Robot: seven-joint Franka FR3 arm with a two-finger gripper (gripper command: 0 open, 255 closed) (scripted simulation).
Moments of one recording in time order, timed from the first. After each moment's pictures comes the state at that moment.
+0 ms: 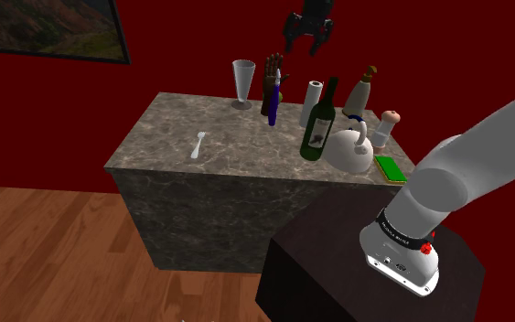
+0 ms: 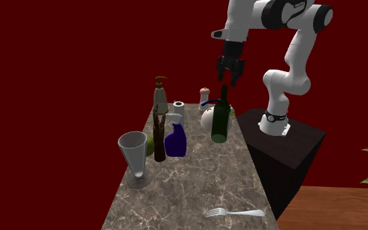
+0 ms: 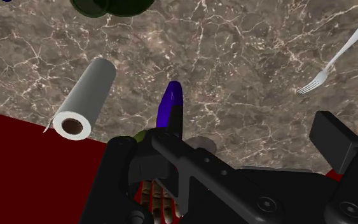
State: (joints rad) arm -0.07 -0.34 -0.05 -2.08 0.05 1.91 0.23
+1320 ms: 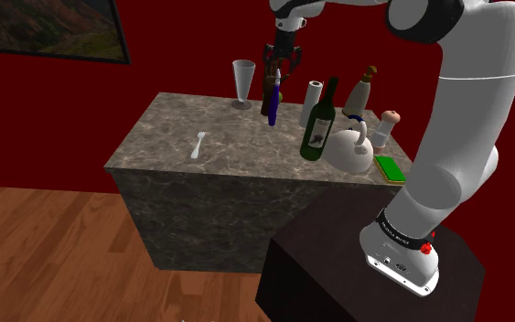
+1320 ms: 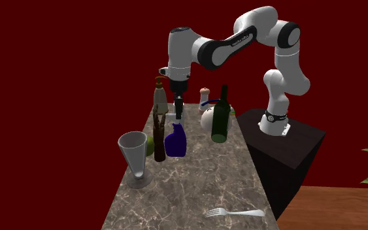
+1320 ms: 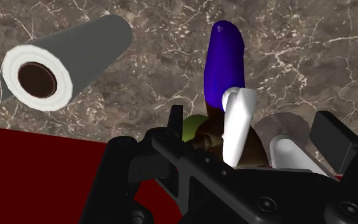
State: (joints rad) arm -0.15 0.37 -0.12 -1.52 0.03 1.92 0.38
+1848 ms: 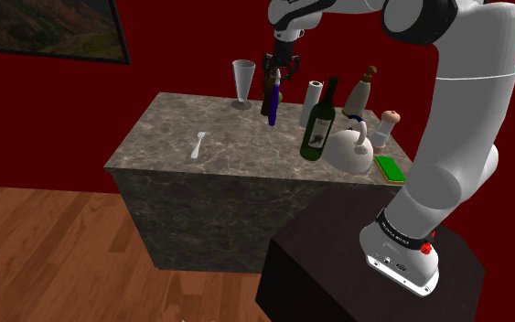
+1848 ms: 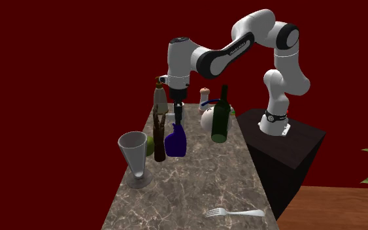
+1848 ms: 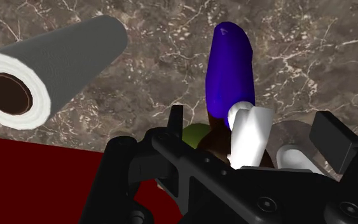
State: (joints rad) arm -0.15 0.40 -0.12 -1.57 0.03 2.00 0.38
